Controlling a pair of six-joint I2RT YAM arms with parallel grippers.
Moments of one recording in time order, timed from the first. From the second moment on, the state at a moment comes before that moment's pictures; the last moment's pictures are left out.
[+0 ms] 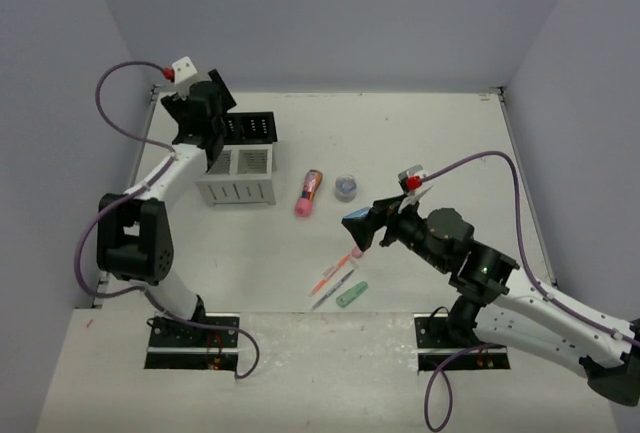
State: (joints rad) left arm -0.16 1.64 1.24 0.13 -0.60 -0.38; right arm 0.96 0.72 0.67 -0.15 0.22 0.42
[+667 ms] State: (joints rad) left arm -0.45 0.90 0.83 -0.43 -0.25 -0.41; right arm 0.95 0.60 0.75 -0.53 0.45 0.67
